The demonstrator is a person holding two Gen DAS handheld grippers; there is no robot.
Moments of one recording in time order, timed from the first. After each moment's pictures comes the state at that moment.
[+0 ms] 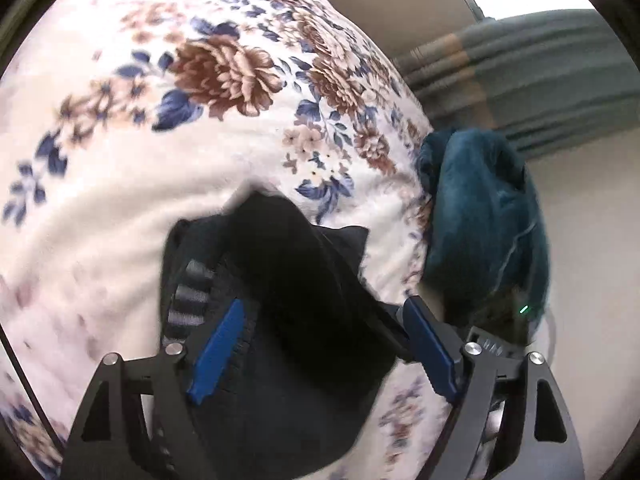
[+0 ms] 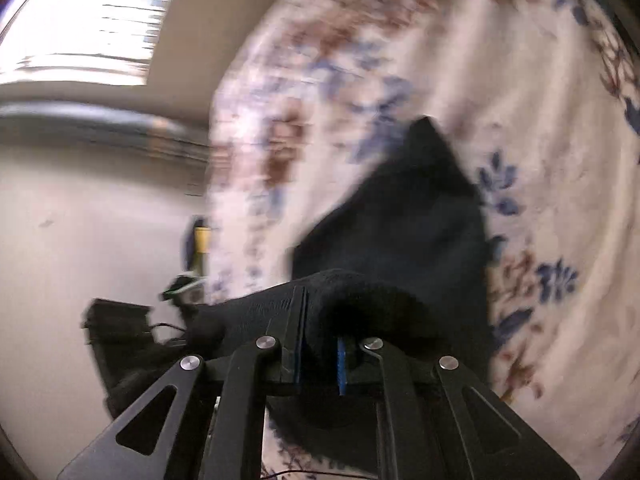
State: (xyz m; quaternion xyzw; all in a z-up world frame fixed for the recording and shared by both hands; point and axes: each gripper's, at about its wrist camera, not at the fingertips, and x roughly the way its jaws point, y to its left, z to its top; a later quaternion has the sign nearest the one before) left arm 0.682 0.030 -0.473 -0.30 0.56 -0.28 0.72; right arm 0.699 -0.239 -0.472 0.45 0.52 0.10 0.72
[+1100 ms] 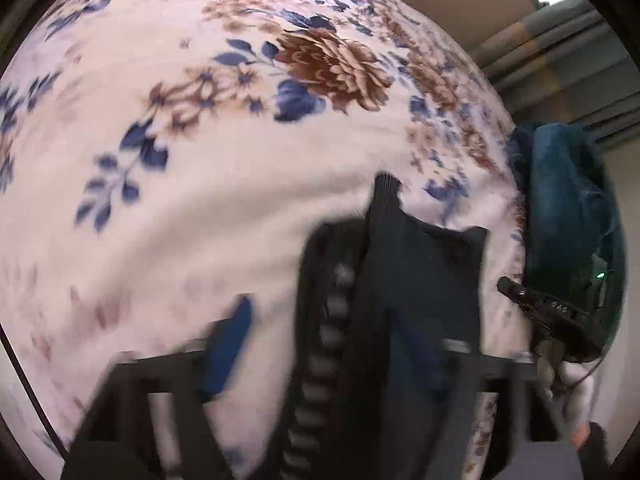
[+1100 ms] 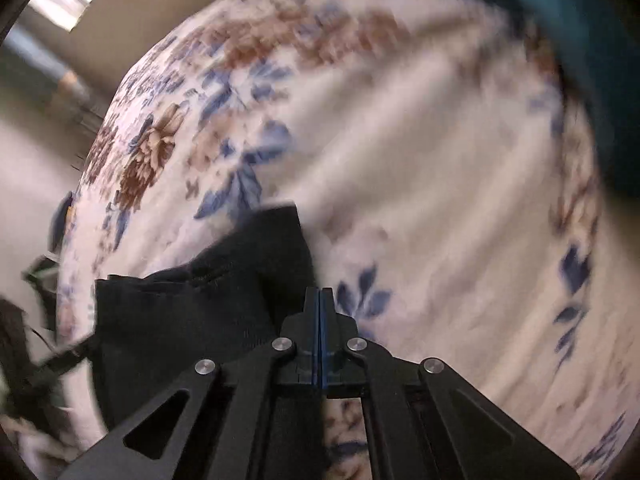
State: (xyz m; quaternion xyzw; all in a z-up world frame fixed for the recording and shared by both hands) left arm 0.686 0.064 -0.521 -0.23 0.58 -0.17 0.76; right arm 0.722 -0.299 -0.540 0.26 0.56 0.01 0.79
